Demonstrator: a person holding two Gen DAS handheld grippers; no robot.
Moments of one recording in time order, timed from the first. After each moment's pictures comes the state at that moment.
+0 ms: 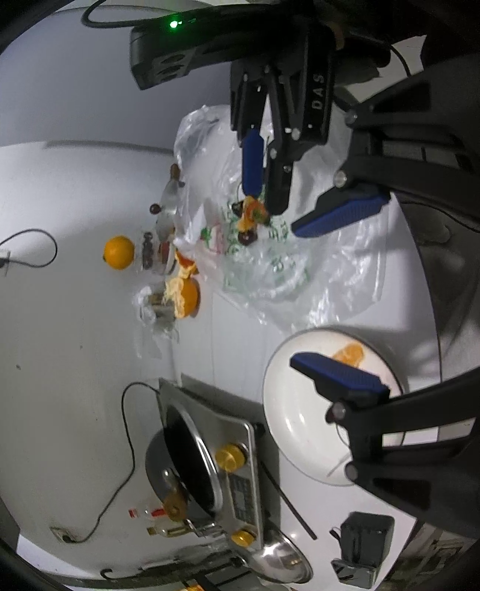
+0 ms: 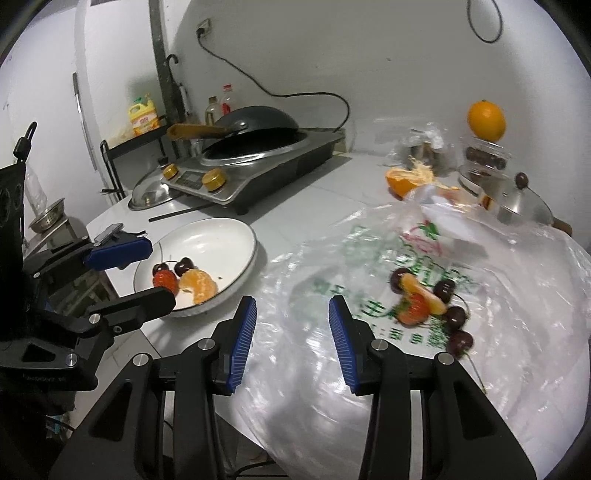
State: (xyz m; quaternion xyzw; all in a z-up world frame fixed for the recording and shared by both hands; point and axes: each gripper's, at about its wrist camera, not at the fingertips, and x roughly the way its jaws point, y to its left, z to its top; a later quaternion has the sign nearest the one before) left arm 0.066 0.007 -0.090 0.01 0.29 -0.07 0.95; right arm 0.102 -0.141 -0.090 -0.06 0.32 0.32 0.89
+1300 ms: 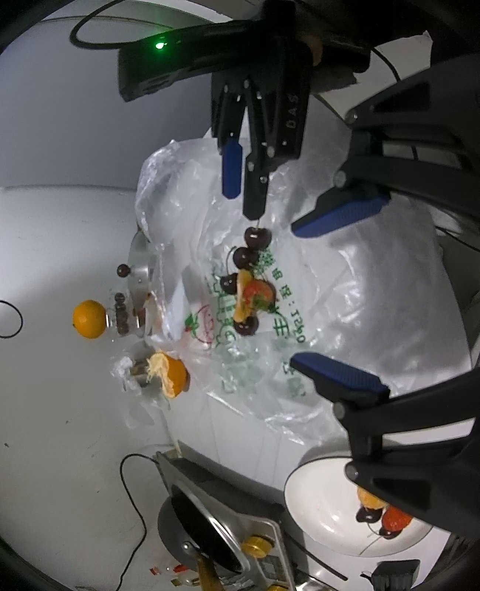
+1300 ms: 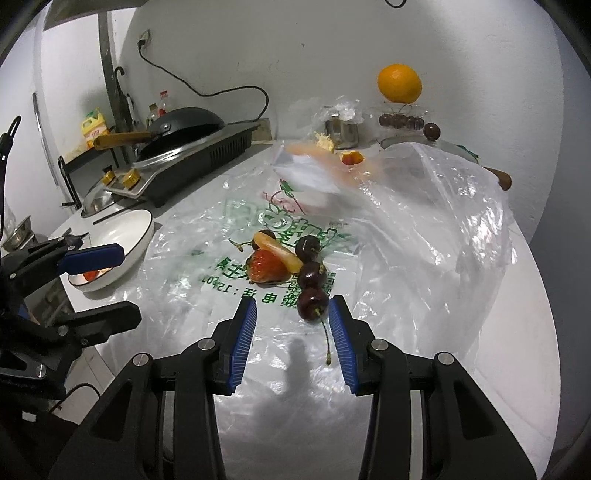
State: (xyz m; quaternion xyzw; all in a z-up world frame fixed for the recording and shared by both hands) left arm 0.126 -0.102 -0.114 0.05 0.34 -0.12 0.93; right arm 0.146 -0.254 -0.119 -0.05 0.34 0.25 0.90
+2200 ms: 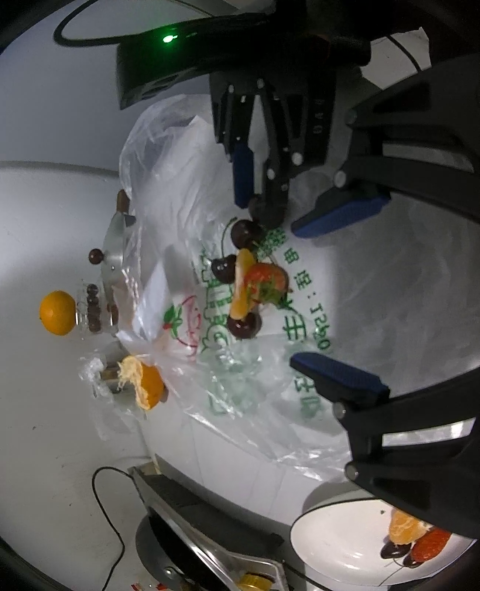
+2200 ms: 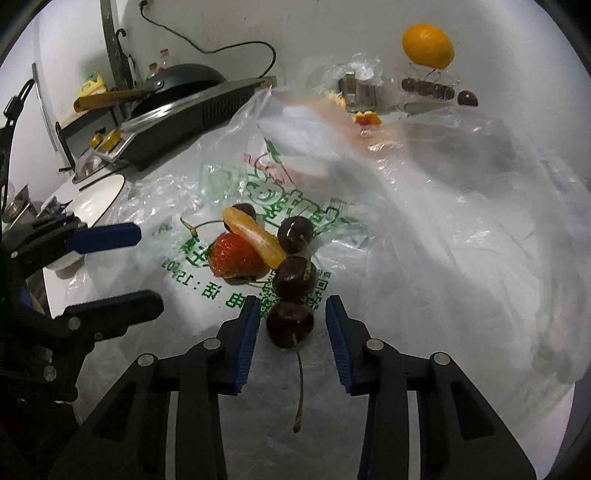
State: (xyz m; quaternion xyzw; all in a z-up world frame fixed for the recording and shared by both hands) left arm 0.193 -0.103 -0.147 0.03 0.37 -0.12 0.92; right arm 0.203 -0.238 -0.156 -0.10 0.40 0.28 0.87
